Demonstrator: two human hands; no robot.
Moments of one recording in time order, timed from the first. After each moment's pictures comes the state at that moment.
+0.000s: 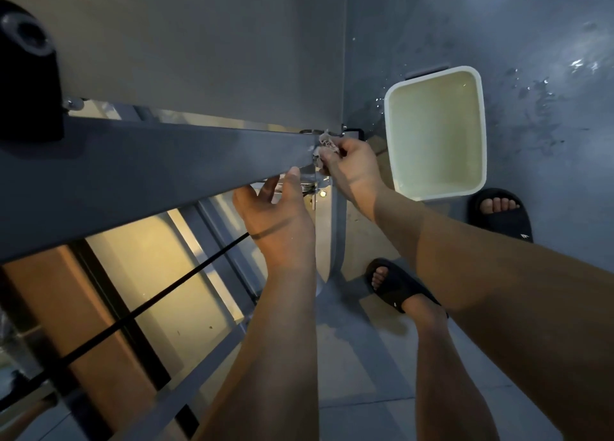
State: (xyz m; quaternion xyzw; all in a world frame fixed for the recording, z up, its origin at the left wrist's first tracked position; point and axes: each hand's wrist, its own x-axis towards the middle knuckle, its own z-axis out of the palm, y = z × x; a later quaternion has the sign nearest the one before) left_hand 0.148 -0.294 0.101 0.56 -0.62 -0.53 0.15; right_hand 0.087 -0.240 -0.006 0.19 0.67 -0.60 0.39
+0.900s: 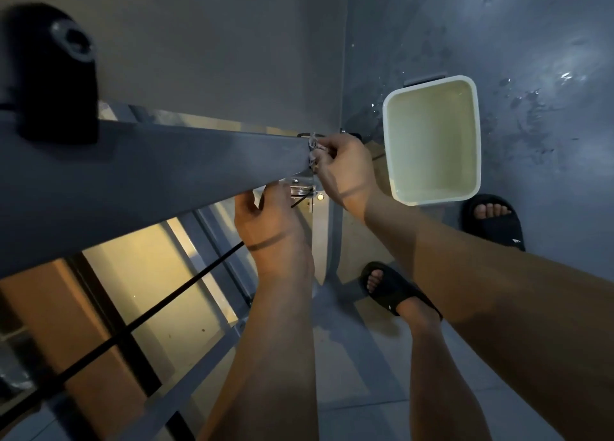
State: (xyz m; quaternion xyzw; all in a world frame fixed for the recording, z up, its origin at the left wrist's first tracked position) left_hand 0.136 -0.293 0.126 0.59 -0.51 -0.60 0.18; right_hand 0.080 -0.250 0.032 0.07 0.77 -0.54 0.33
